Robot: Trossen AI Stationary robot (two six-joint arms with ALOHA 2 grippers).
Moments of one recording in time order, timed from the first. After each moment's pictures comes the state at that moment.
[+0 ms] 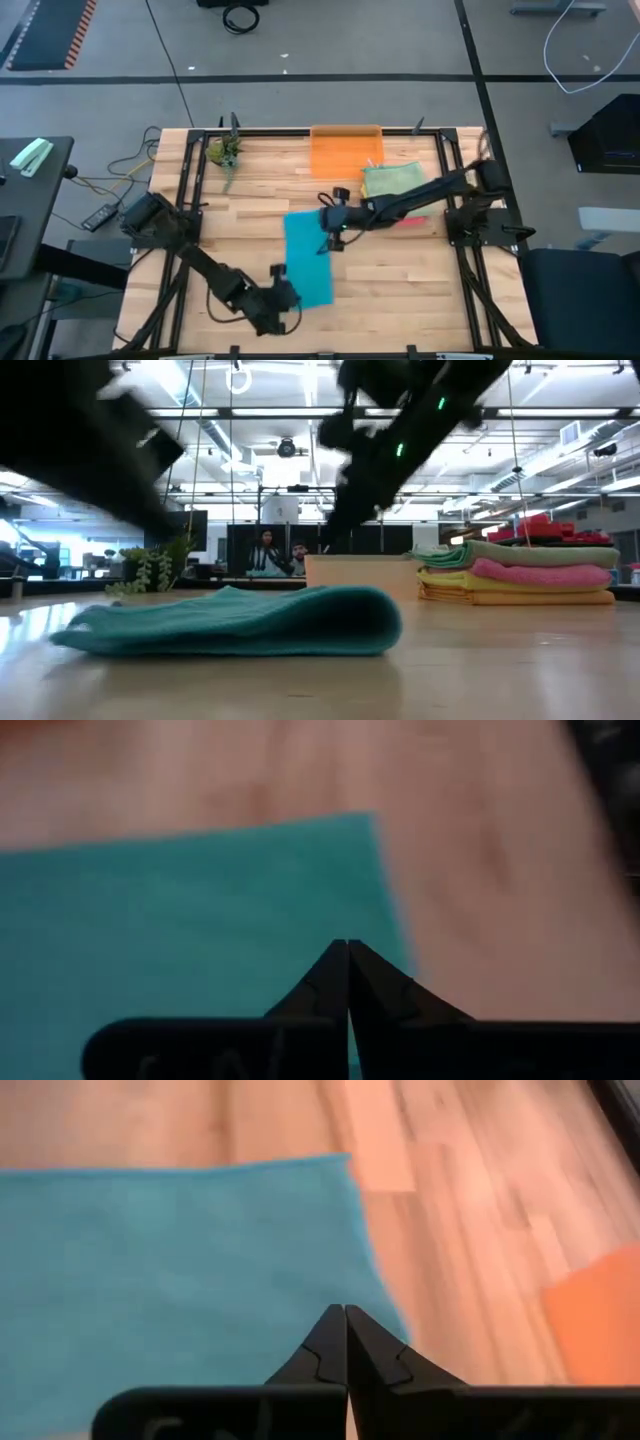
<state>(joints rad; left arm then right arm) -0.72 1.83 1.02 -0.06 -0.53 -0.53 0.10 1.81 1.09 -0.10 0.36 0.03</state>
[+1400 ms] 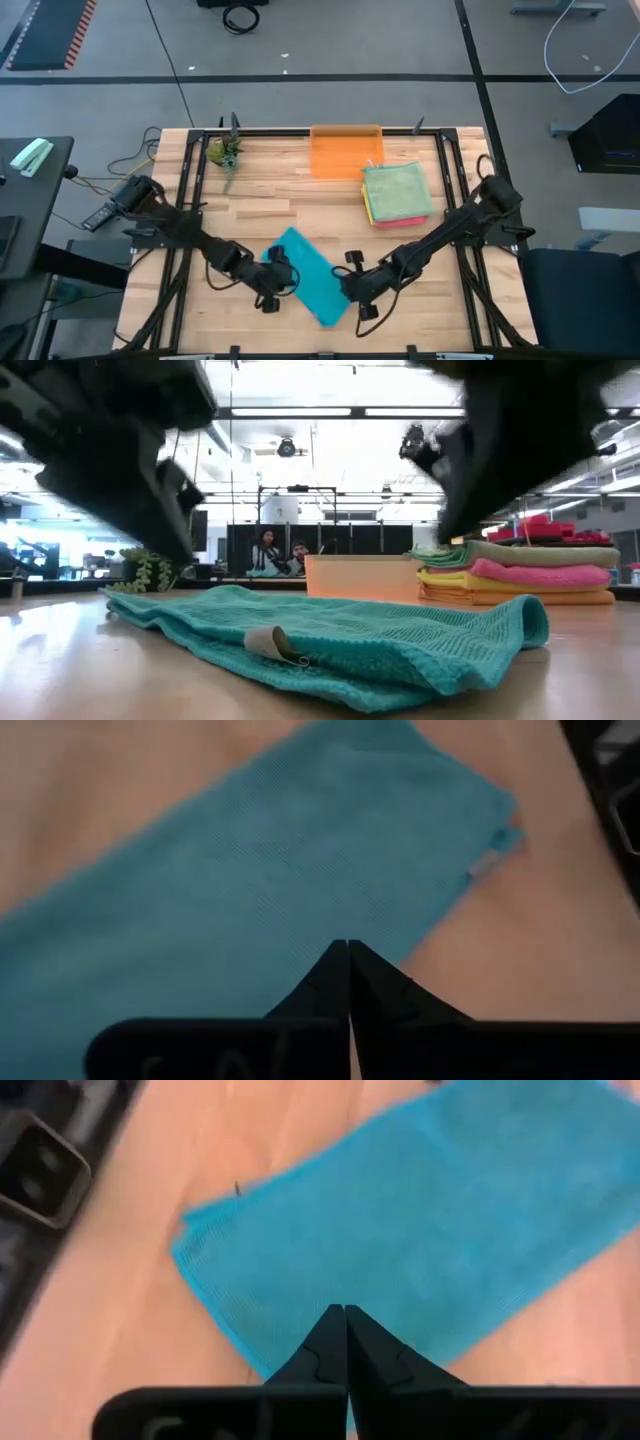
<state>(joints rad) -0.55 1.67 0.78 0.10 -0.26 -0.48 0.53 1.82 1.09 -0.20 0.22 0.27</state>
